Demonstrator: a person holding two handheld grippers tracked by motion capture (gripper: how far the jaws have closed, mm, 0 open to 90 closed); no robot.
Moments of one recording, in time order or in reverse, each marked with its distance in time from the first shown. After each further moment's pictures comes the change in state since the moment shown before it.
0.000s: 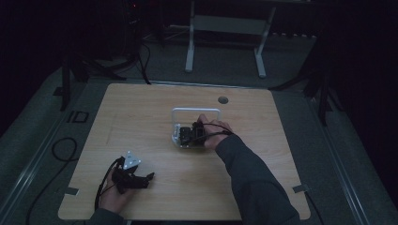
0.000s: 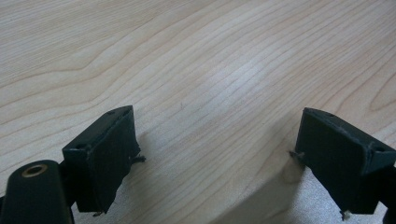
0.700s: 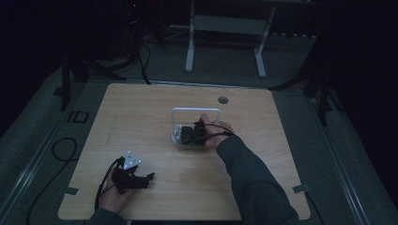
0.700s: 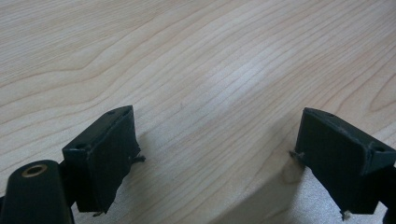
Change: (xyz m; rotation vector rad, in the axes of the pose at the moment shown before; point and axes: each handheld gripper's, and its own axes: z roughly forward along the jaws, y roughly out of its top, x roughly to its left) left arm 0.000 0.000 0.000 0.000 0.001 -0.003; right arm 0.000 -0.005 0.008 0.026 -0.069 0.022
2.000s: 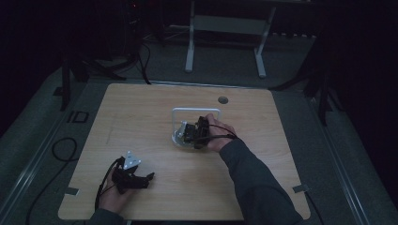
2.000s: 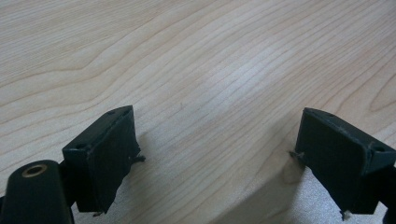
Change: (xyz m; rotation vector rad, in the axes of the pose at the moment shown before) left arm 0.000 0.000 0.000 -0.001 0.002 0.000; right arm -0.001 -0.009 -0.009 -0.035 -0.019 0.134
